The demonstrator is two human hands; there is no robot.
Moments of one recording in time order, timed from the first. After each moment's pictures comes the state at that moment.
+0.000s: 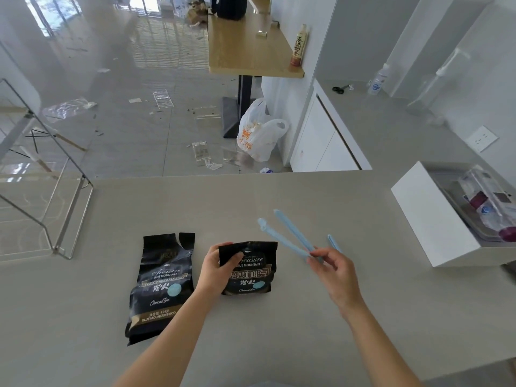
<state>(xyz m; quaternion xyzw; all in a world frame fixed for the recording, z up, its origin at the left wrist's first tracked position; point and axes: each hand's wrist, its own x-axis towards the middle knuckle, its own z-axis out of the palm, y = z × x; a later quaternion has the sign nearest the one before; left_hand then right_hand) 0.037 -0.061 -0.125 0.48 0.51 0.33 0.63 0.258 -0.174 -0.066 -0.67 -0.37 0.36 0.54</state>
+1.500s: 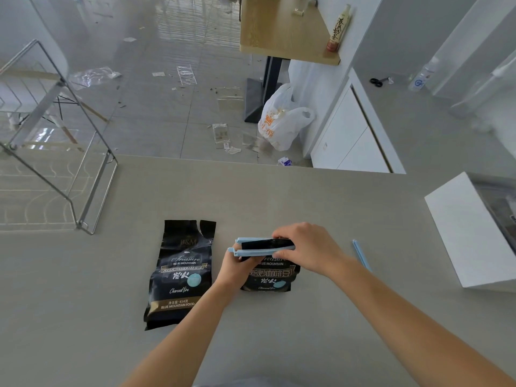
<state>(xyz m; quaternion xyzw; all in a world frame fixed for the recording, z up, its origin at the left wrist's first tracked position) 0.032 -0.061 -0.113 0.42 0.48 0.33 0.70 0.203 -0.064 -0.026 -0.63 -0.76 0.19 0.02</state>
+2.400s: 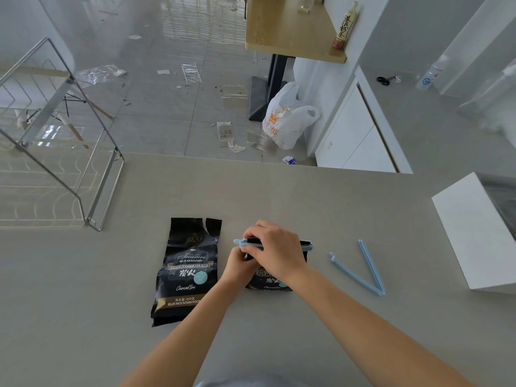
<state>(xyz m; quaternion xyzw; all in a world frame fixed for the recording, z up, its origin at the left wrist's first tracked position) 0.028 -0.056 -0.119 0.48 0.48 0.32 0.65 0.132 -0.061 -0.055 -0.66 -0.72 0.16 0.14</state>
